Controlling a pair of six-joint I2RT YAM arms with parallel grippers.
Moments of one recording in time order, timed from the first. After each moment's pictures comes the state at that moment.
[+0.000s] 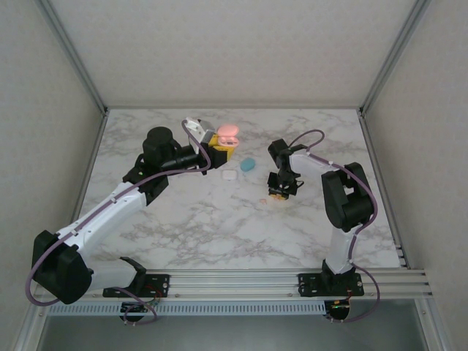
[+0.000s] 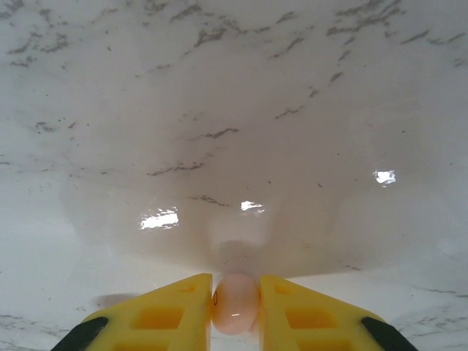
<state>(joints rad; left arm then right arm) -0.54 1.26 1.01 0.14 0.65 -0.09 0.44 1.90 1.26 -0.89 -0.10 0.64</state>
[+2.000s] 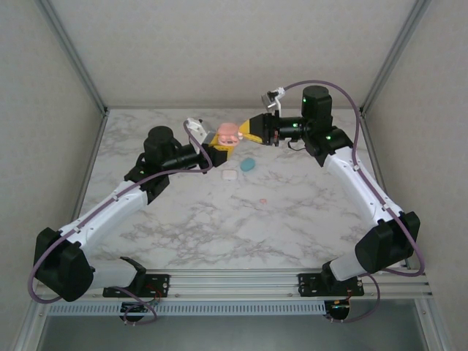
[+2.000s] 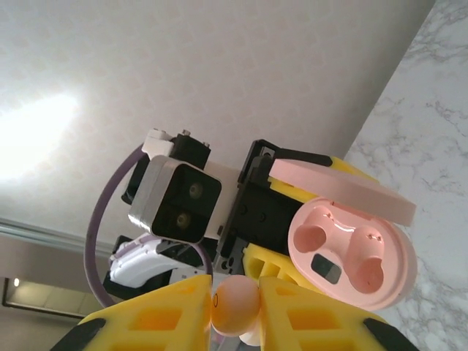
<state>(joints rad) -0.54 1.28 1.01 0.16 0.63 0.00 0.40 1.48 1.46 -0.21 -1.16 0.92</state>
